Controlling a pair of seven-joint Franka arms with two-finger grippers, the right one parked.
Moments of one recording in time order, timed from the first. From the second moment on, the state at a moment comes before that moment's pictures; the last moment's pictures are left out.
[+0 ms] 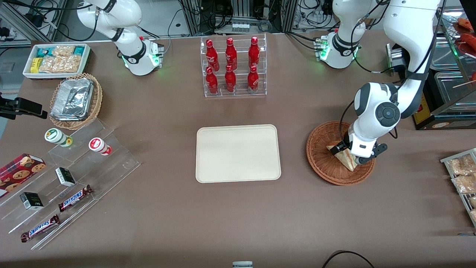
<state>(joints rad) -0.06 0.27 -0.11 -2.21 0.02 2.44 -0.70</state>
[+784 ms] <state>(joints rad) -0.12 0.19 -0.19 -1.86 0.02 2.01 -0.72</state>
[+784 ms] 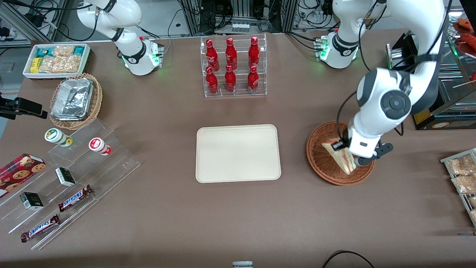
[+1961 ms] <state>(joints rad) -0.61 0.61 -0.20 -1.50 0.06 2.07 -0.81</state>
